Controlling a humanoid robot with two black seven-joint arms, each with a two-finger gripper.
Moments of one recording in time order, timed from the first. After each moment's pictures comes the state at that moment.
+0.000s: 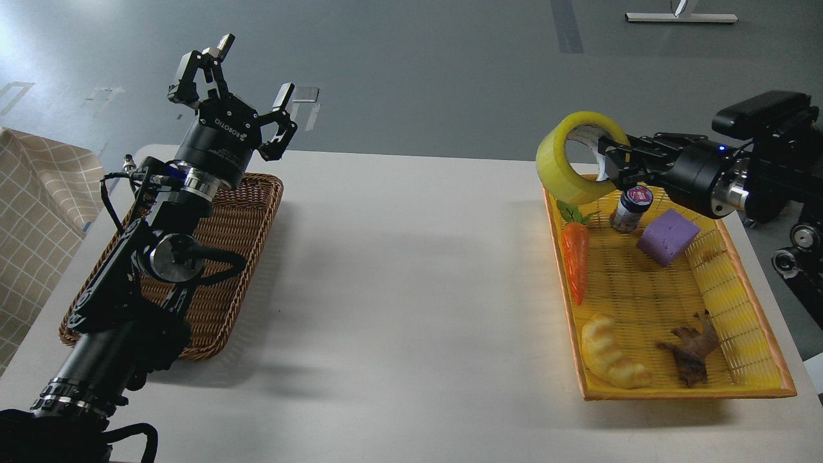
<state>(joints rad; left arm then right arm) -0.44 0.16 -1.40 -1.07 0.55 -0.43 -0.25 0.69 -0.51 0.95 1.38 -2.18 0.49 0.17</state>
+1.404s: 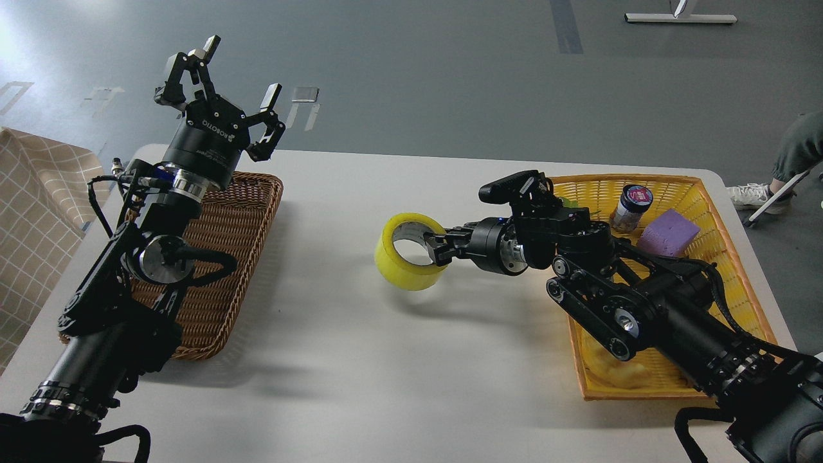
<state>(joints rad) -0.43 0.18 -1.42 -1.07 0.54 -0.43 -0.25 0.77 0.00 0.70 0.91 -2.18 0.49 0.16</state>
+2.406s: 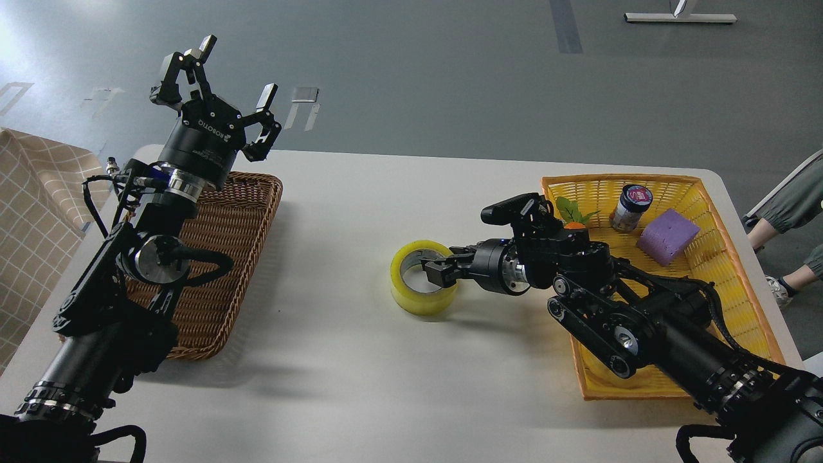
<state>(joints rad) -0.43 0.19 -1.42 -1.07 0.54 -0.43 -0.25 0.72 0.00 0.74 0.91 -2.18 0.49 0.16</state>
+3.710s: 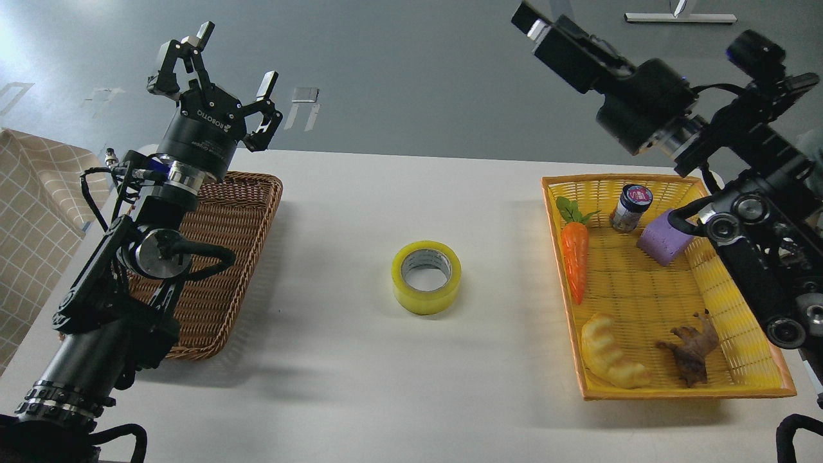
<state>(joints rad) -0.43 0.19 -1.42 -1.13 0.54 -0.39 -0.26 0.58 -0.29 1.26 1.52 -1.70 0.23 0.18</state>
